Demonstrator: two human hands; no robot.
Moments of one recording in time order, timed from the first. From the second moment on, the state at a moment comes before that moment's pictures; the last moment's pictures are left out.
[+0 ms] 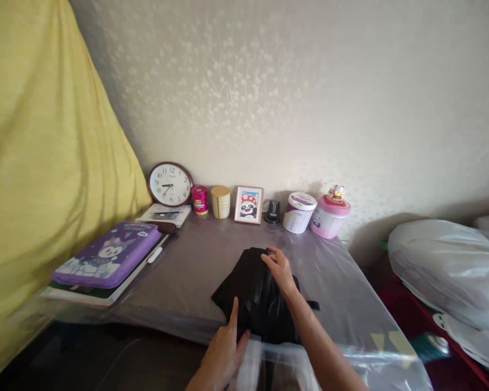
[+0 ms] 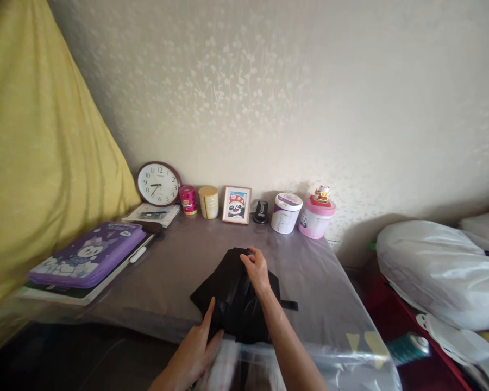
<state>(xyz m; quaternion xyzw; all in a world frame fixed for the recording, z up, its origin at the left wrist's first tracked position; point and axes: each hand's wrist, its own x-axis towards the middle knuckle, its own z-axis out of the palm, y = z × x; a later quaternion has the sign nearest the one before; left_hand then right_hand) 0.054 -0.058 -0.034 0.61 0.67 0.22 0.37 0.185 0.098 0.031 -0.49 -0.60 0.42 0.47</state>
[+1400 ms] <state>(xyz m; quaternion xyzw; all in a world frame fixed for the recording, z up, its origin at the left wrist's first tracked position) 0.055 -0.066 -0.024 0.62 0.69 0.20 0.32 0.187 0.047 0.019 -0.29 -0.87 0.21 0.33</state>
